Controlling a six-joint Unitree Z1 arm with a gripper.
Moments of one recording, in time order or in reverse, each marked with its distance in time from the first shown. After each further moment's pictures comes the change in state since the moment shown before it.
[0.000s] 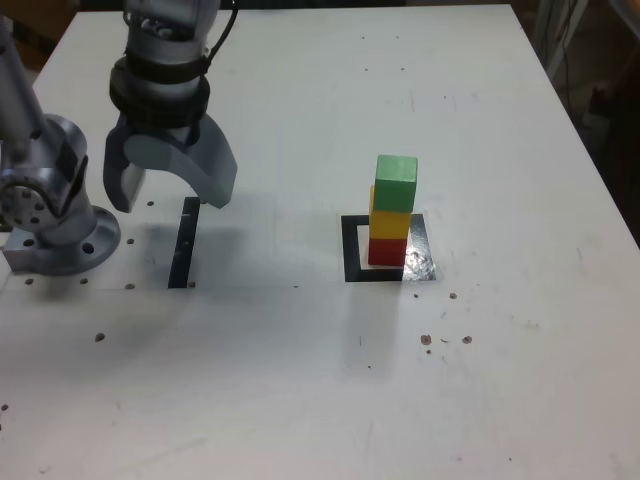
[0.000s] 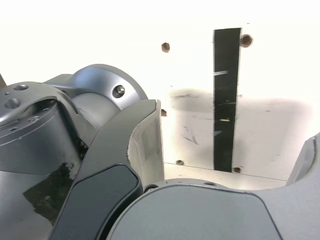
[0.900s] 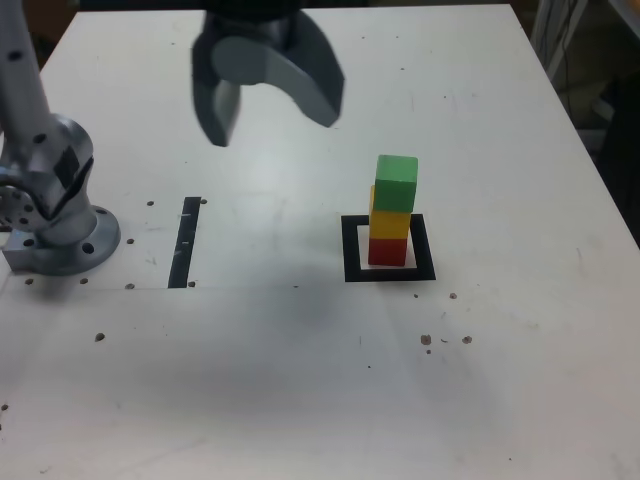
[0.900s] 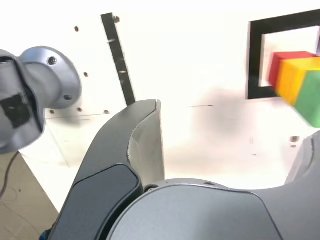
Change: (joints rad) arm -0.162 0.096 -0.641 0.350 0.027 -0.111
